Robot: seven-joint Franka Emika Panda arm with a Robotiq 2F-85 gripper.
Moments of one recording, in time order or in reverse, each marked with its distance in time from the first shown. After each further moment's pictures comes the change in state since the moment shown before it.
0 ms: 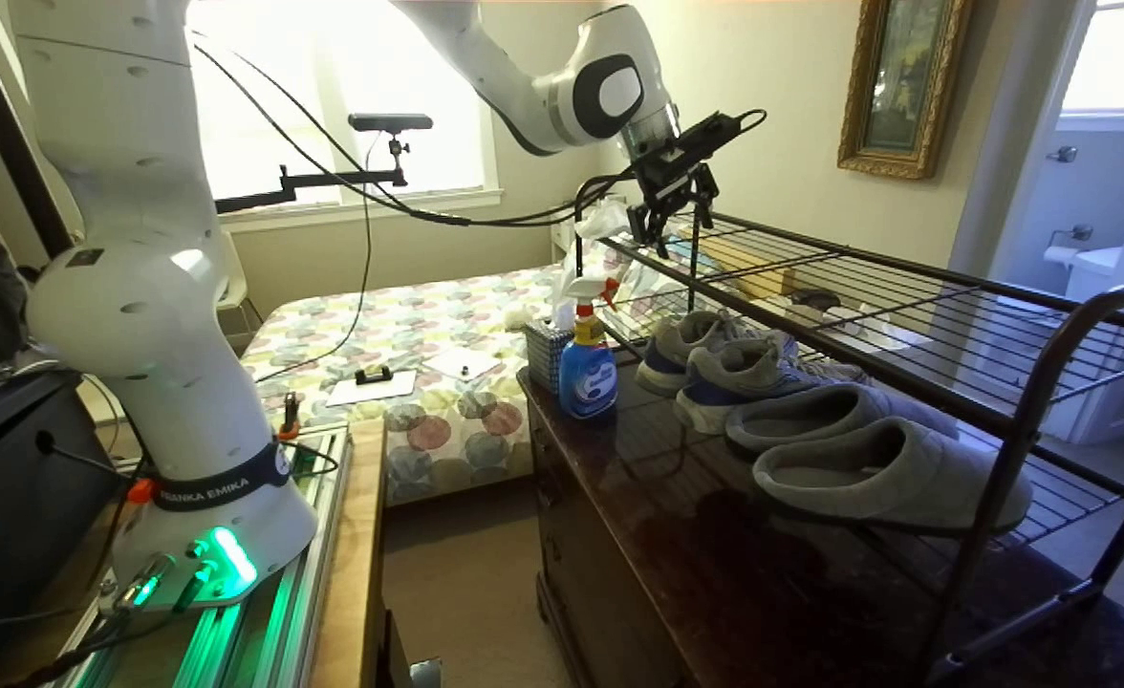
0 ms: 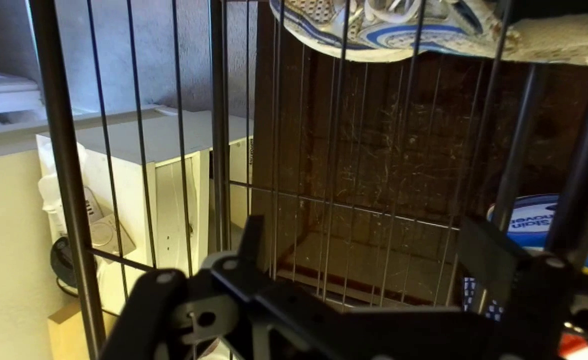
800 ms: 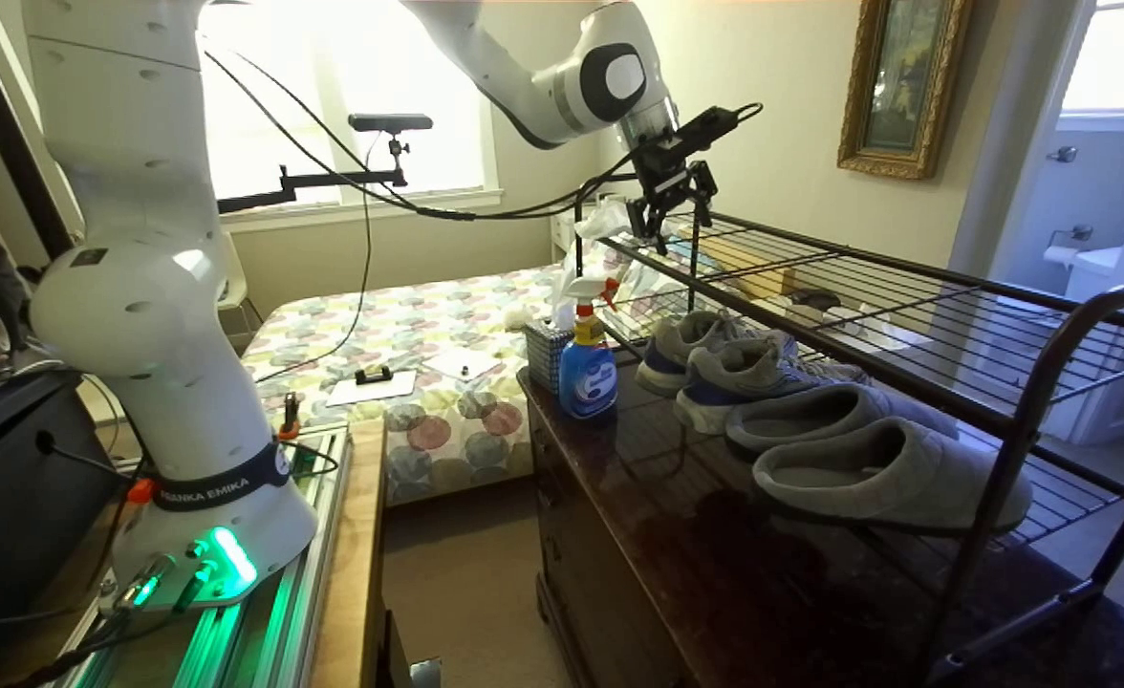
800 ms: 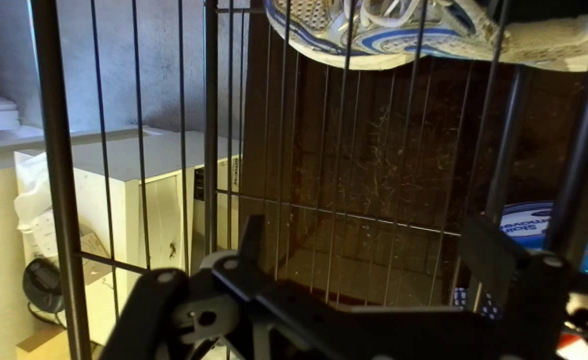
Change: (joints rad) arm 0.024 0.035 0.011 0.091 -0.090 -0.136 0.077
